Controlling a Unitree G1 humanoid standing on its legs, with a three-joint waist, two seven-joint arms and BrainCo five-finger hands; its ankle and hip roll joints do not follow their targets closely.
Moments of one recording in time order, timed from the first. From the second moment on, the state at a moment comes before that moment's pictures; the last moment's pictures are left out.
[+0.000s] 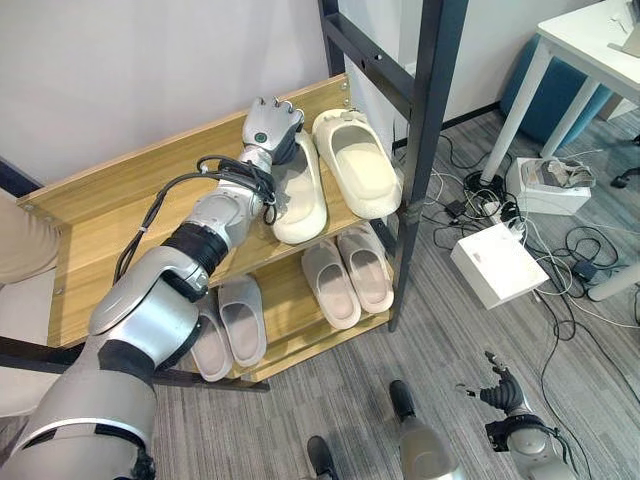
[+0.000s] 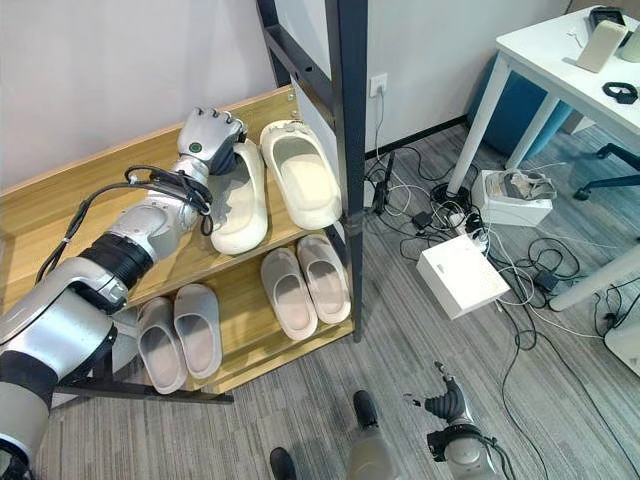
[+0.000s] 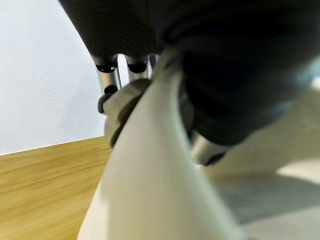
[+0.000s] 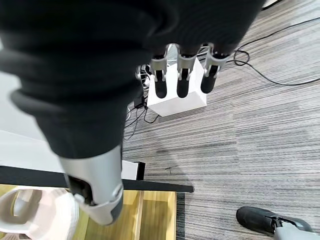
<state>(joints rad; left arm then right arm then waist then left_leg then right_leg) -1.19 0.54 -0.79 0.88 0.68 0.05 0.43 0.10 -0.41 0.19 0.62 0.00 -0.13 -0.30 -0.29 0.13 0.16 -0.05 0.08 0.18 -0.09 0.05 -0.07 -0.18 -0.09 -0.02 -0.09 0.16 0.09</state>
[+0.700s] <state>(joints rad) -1.19 0.52 -0.72 0.62 0.65 0.07 0.34 0.09 -0.39 0.21 0.62 0.00 -0.11 -0.26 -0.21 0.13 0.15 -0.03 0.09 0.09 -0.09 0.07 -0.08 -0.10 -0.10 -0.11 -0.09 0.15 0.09</state>
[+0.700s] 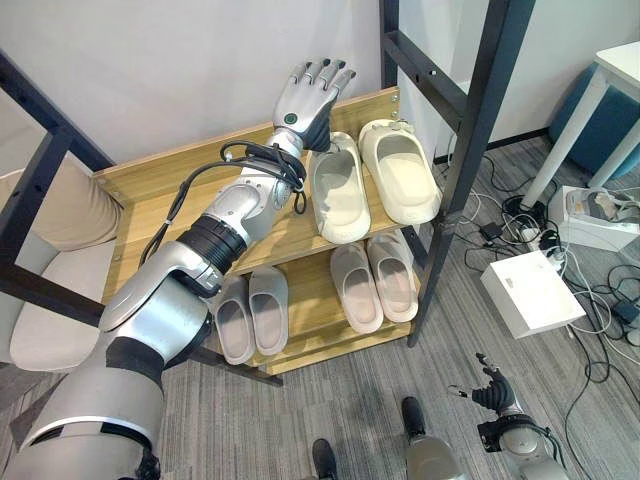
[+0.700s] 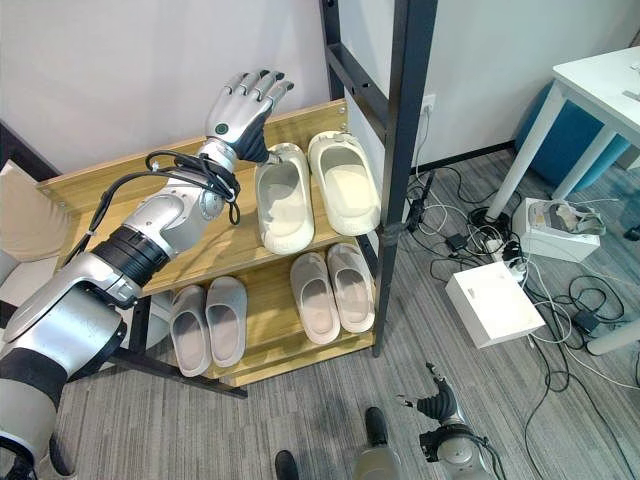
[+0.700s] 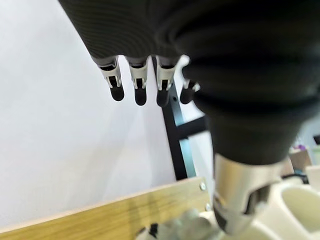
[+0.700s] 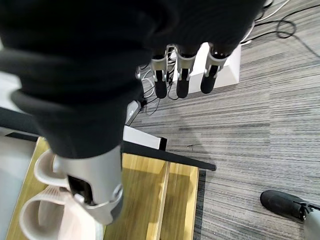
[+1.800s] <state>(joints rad) -0.53 0.24 -0.47 0.23 -0.65 -0.10 0.19 0.05 -0.31 0.30 0.68 0.02 -0.01 -0.22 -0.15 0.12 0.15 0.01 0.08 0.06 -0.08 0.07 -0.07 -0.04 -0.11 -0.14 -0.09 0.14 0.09</state>
